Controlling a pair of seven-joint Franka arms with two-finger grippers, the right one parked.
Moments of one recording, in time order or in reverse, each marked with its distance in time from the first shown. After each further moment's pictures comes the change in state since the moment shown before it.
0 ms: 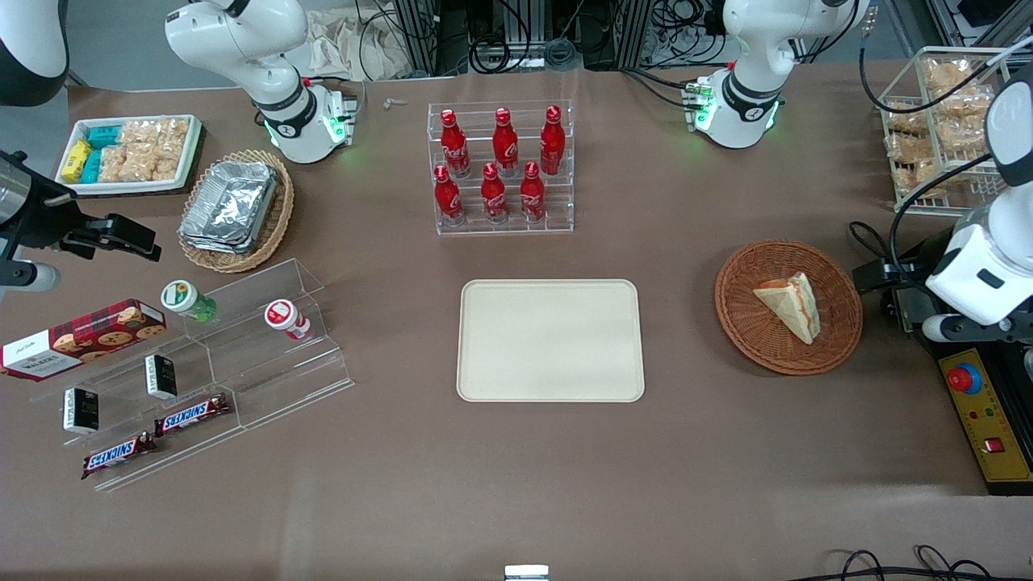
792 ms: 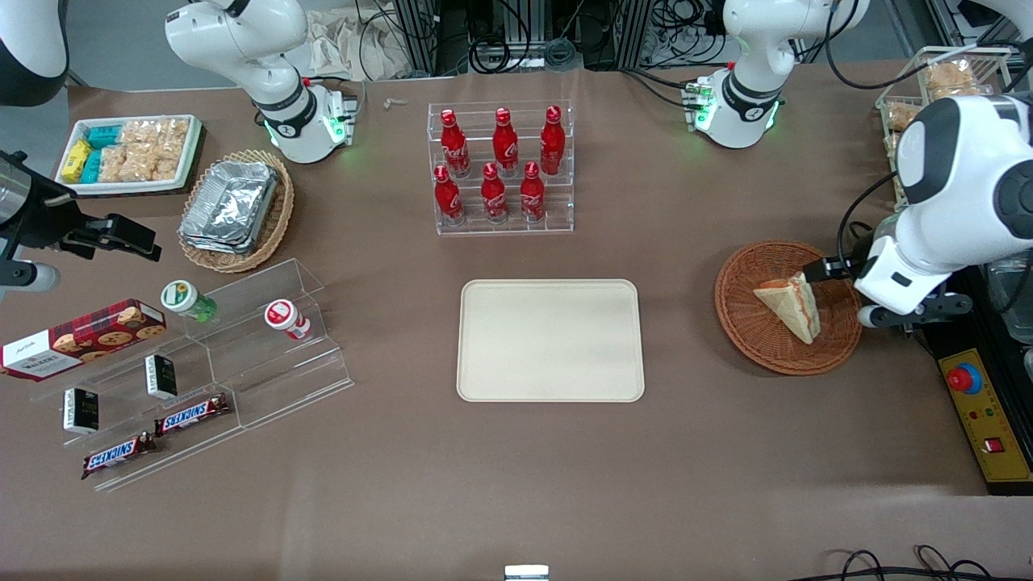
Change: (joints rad) arm 0.006 -0.145 0.003 -0.464 -0.017 0.240 -0.140
